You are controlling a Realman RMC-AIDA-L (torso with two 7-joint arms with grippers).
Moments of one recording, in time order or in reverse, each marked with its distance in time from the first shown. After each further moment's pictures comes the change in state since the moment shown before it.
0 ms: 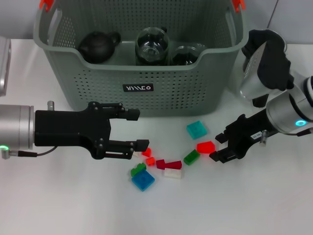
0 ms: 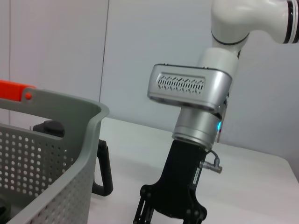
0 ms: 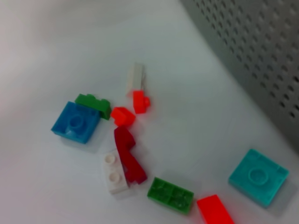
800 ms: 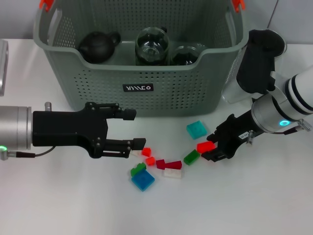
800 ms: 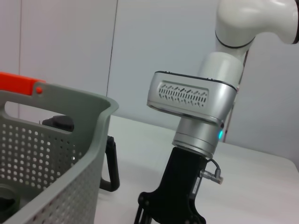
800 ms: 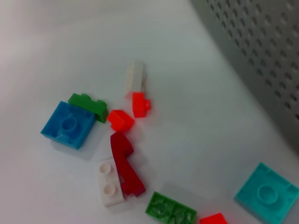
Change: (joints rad) left arm 0.000 0.012 -0.003 -0.034 -0.005 -0.018 0.006; right arm 0.057 0.011 -0.065 0.083 0.007 0.091 0.015
